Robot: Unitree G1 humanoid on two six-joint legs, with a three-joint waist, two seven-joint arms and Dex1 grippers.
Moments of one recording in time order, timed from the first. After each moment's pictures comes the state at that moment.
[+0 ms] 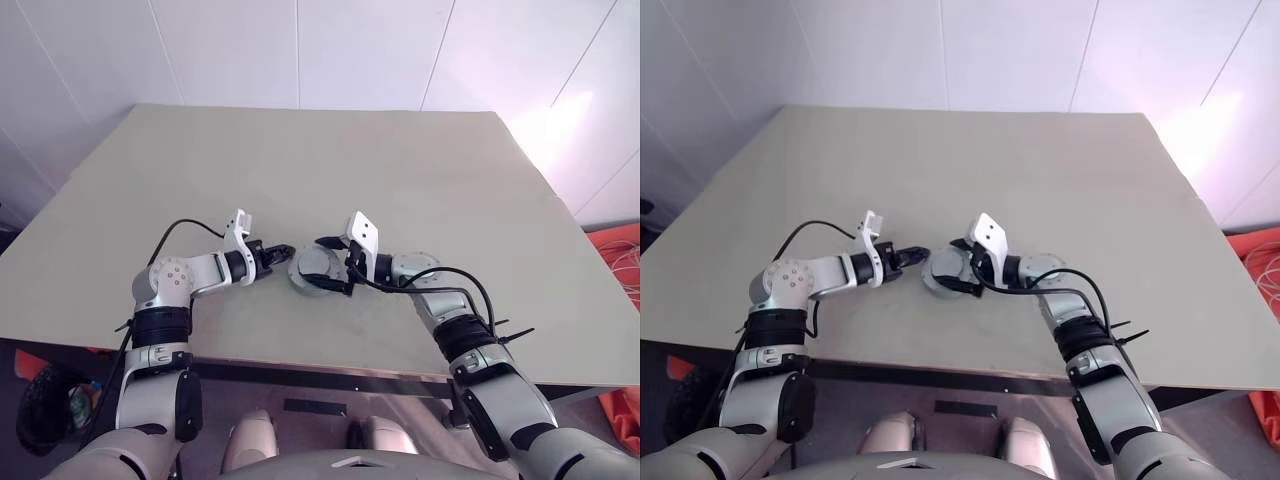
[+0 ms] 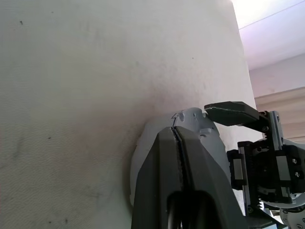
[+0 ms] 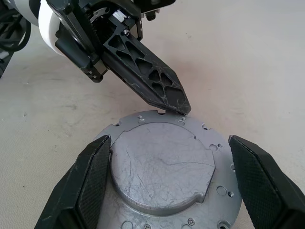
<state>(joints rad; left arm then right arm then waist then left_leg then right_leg) -0.56 0.18 0.32 0.27 -0.77 1.24 -0.33 -0.55 -0.25 0.24 0.55 0.12 -0.05 1.01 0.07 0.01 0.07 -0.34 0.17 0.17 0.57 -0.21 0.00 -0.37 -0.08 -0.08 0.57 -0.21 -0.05</state>
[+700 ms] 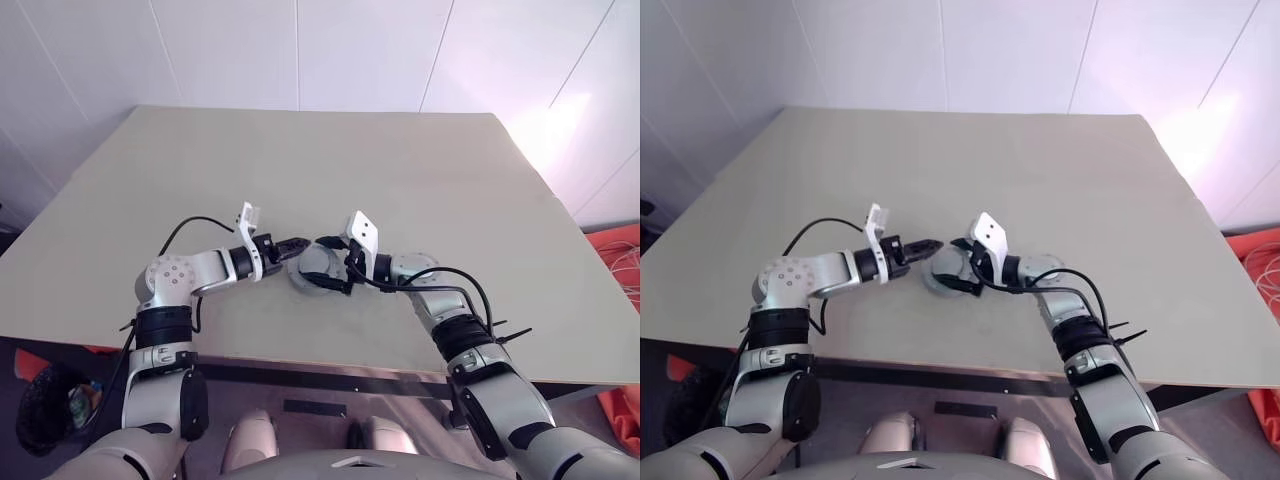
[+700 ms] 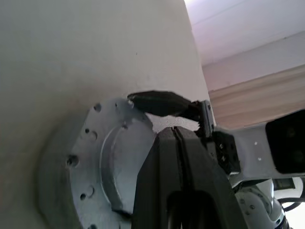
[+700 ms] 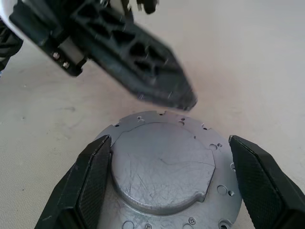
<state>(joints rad) -0.56 0.16 0.33 0.23 -0.89 1.33 -0.33 -0.56 -0.24 0.23 0.57 0.12 -0.05 1.00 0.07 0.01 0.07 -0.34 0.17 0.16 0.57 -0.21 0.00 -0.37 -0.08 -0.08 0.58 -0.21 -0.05</state>
